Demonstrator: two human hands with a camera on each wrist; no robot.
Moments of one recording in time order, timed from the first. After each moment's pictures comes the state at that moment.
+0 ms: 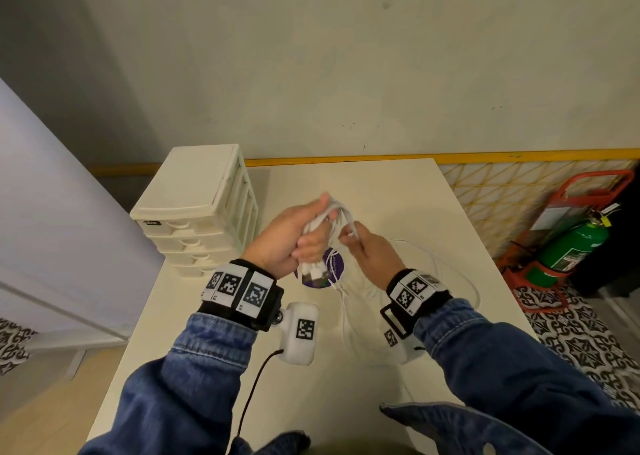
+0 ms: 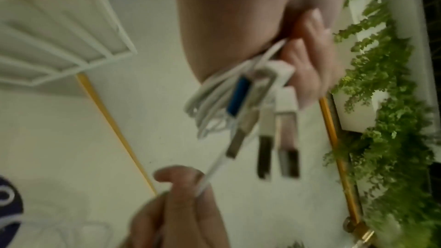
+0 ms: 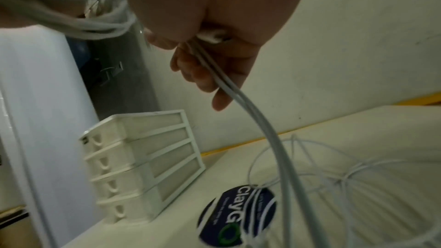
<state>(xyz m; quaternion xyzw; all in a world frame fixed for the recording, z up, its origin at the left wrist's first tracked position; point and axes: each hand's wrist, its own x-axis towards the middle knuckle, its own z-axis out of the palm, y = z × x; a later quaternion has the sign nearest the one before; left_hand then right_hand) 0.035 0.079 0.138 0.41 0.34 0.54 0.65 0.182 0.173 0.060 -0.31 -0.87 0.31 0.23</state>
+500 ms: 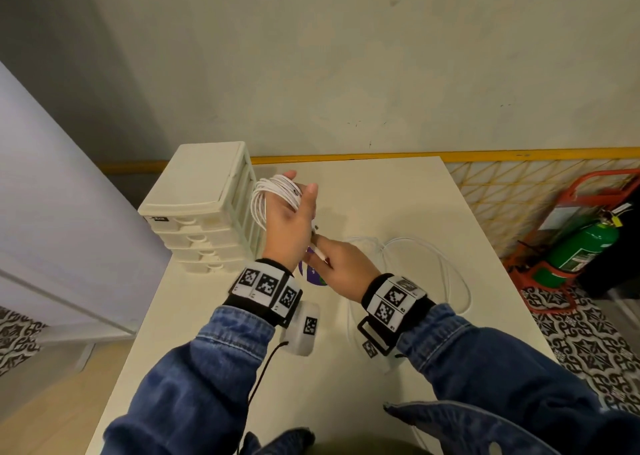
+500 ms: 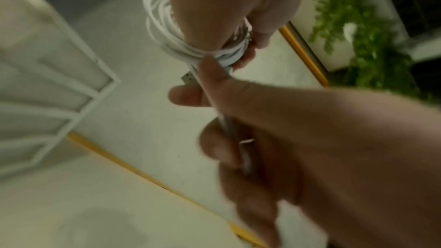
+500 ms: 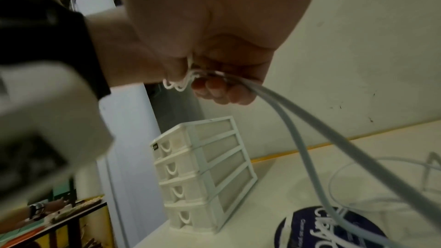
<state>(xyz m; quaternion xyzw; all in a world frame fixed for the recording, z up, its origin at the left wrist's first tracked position) 0.042 0.092 0.118 0.37 0.60 0.69 0.16 0.149 0.126 0.079 -0.24 -0.89 0.35 0.18</state>
